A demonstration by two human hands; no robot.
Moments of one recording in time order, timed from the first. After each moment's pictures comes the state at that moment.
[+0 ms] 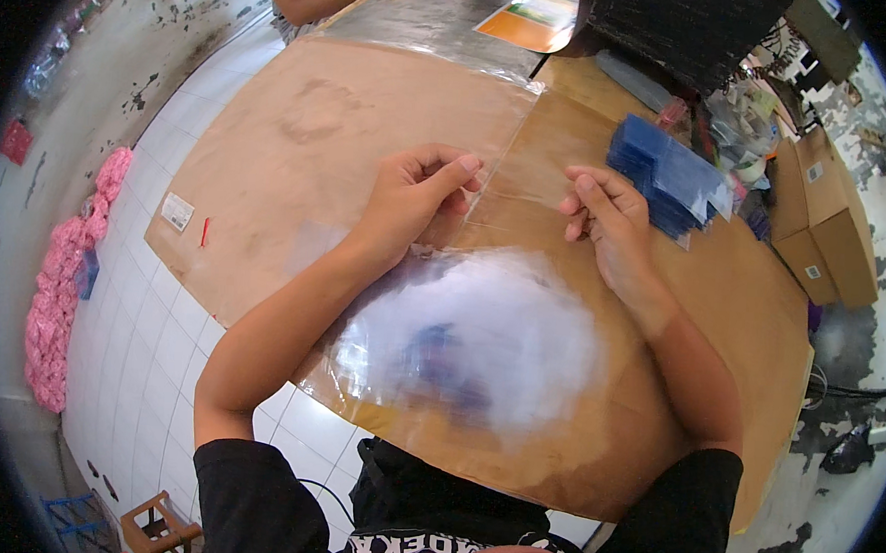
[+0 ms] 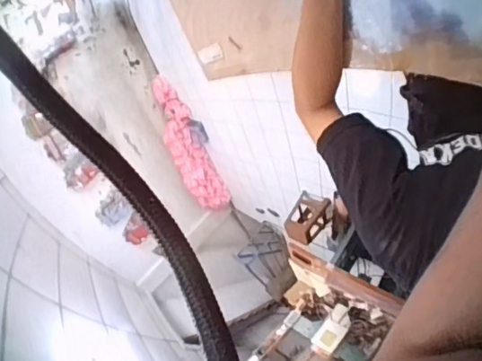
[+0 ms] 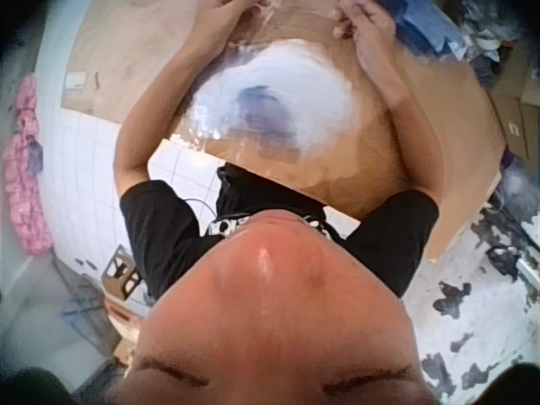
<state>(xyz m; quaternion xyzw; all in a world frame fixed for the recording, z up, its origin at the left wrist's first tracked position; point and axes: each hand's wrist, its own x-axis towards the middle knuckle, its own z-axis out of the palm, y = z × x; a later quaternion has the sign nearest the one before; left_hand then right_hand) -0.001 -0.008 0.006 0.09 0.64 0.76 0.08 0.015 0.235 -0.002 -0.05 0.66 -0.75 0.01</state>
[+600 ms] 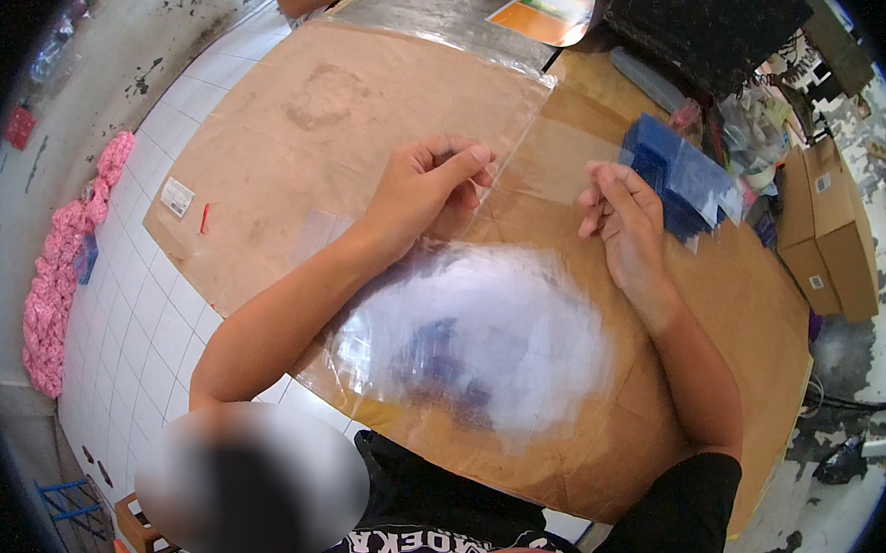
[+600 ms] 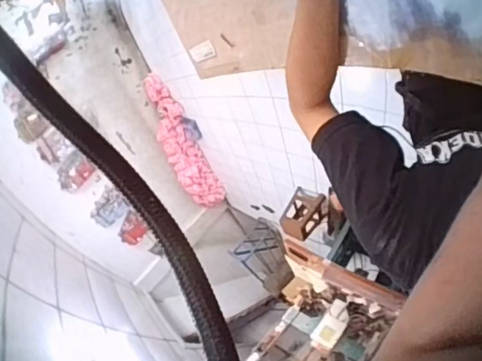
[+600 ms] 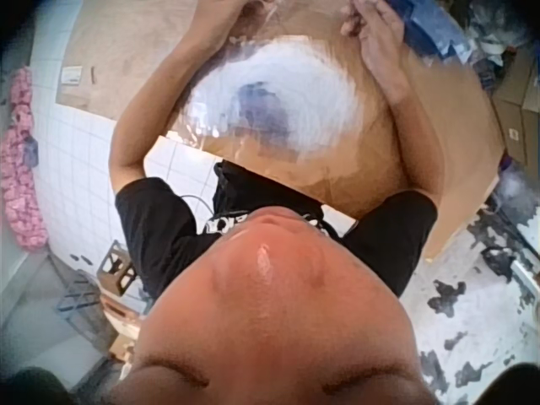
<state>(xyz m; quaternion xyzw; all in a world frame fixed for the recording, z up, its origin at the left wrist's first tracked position) -0.003 -0.007 0.005 0.07 0.62 0.78 0.09 0.011 0.239 -0.004 -0.05 0.62 -0.78 0.00</state>
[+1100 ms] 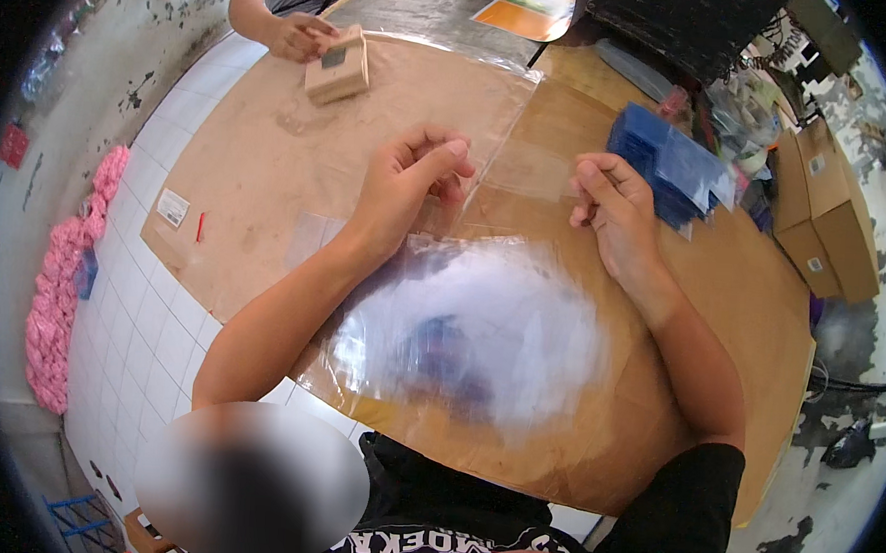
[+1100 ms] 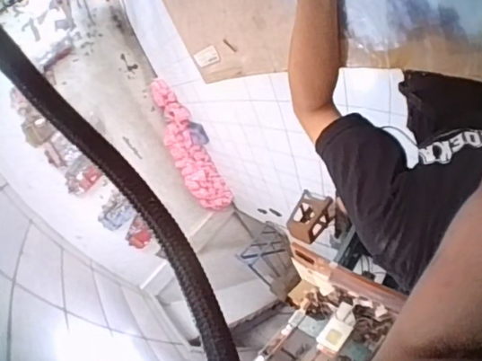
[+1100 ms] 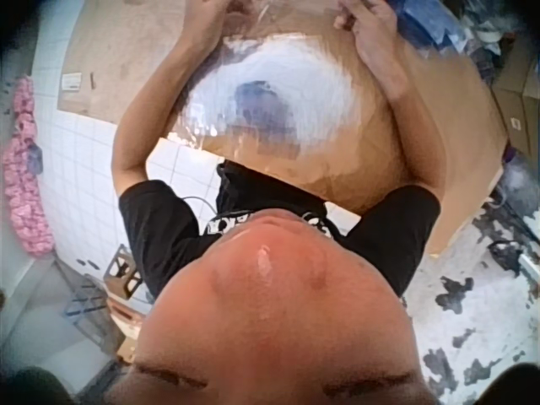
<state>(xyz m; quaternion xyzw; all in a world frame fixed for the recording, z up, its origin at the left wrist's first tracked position) -0.001 -0.011 0.005 0.09 0.61 0.79 0.06 0.011 0.238 -0.004 -0.04 0.64 -0.77 0.00</state>
